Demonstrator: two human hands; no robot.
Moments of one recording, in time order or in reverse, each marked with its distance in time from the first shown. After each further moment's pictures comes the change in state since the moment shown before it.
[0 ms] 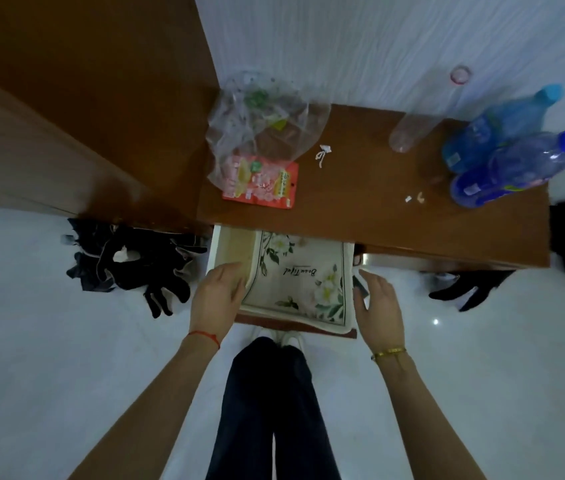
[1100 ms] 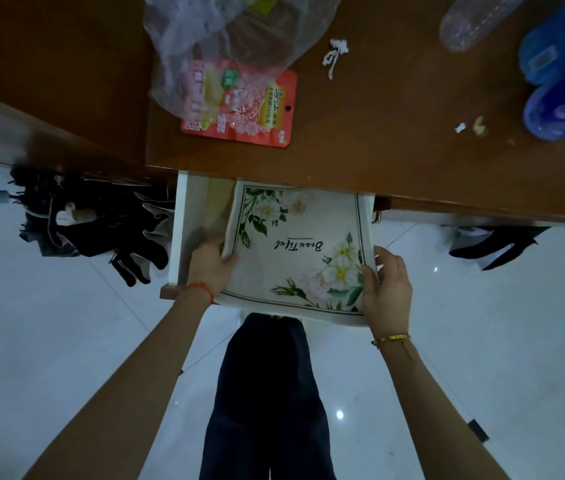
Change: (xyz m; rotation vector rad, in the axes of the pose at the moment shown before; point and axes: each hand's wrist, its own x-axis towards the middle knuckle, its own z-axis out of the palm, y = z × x) left_hand 0.050 -0.053 0.102 -0.259 -0.323 -0.472; right_hand 0.008 0.065 0.090 0.146 0.117 0.100
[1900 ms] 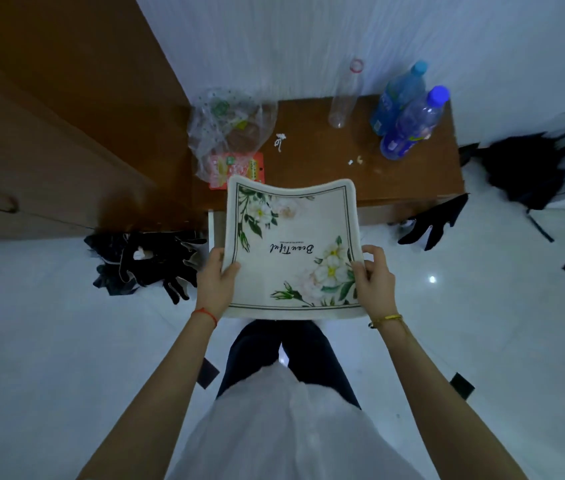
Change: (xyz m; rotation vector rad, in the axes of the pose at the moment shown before) left_hand -0.272 0.107 -0.119 -0.260 0.079 0.233; right_hand -0.128 -0.128 -0.211 0.277 0.029 0.126
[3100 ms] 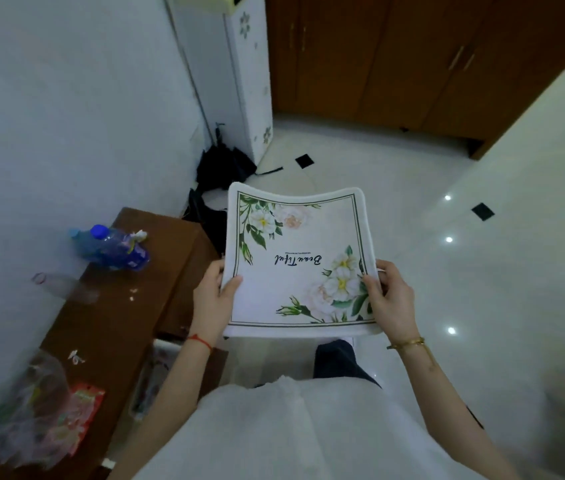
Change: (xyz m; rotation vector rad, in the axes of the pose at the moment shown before) left_hand -0.192 0.188 0.196 0.337 -0.971 0.763; right_hand -0.336 0.035 -0.177 0.246 1.163 0.537
